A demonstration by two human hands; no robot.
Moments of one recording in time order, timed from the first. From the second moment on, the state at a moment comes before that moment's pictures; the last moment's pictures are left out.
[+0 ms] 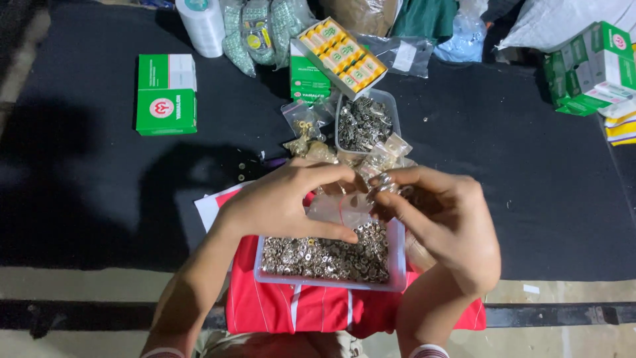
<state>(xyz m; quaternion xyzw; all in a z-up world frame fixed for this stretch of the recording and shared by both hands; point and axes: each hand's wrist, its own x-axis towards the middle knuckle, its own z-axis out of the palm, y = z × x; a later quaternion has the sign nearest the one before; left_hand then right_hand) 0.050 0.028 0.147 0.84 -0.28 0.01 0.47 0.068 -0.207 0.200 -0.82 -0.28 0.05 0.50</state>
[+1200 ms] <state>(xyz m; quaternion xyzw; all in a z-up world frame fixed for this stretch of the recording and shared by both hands) 0.016 0.008 0.156 0.85 -0.17 0.05 0.50 0.066 -0.208 0.207 -0.83 -0.35 0.02 0.43</state>
